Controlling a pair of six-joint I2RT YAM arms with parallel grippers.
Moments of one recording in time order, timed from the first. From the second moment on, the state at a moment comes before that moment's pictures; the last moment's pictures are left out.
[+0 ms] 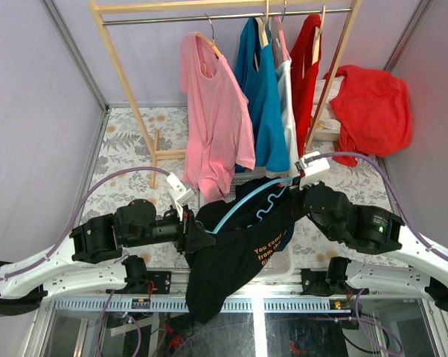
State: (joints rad) left arm -1.21 0.65 0.91 -0.62 0.08 -0.57; right arm 1.17 0.80 1.06 -0.79 0.69 0.41
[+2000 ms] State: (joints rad) left arm -1.21 1.00 1.51 -0.89 -0.04 -0.45; right arm 1.16 1.06 1.78 -0.96 0.54 0.12
